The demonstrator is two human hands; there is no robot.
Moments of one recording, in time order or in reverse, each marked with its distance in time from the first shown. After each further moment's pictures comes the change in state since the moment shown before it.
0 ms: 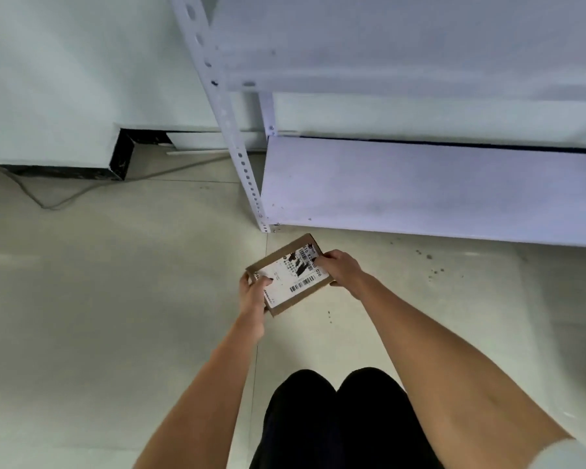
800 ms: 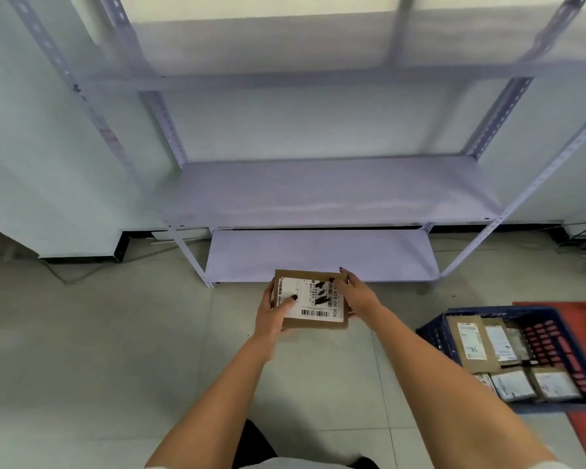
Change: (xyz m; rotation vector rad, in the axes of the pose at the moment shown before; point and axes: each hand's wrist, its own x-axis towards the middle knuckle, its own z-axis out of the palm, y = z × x) left_hand -0.575 0.021 0.160 0.091 -0.369 0.291; right_hand -0.511 0.035 -0.361 0.218 0.163 -0.156
